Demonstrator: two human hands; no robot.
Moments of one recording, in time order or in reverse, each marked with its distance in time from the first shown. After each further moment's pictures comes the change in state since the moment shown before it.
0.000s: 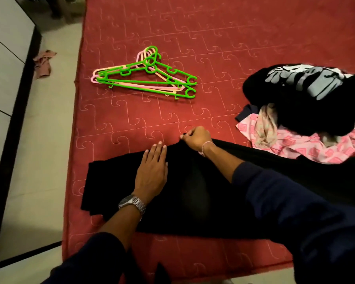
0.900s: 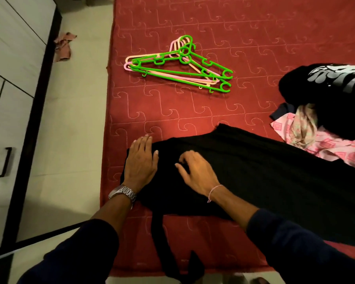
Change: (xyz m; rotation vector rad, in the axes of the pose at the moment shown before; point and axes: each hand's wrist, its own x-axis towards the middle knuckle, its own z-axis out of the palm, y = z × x) left_hand -0.036 -0.128 -0.020 -0.077 0.176 -0.139; right_hand -0.114 -0.004 0.110 -0.338 0.040 -0.705
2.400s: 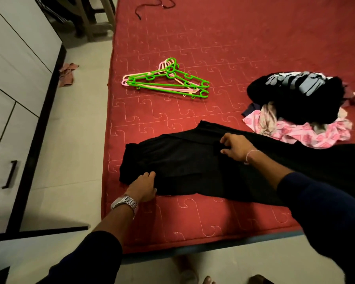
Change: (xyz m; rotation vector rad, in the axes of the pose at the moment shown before) left_hand -0.101 0.036 -0.018 0.012 -0.653 -0.041; right_hand -0.050 0.070 -0.153 -0.203 -0.260 0.483
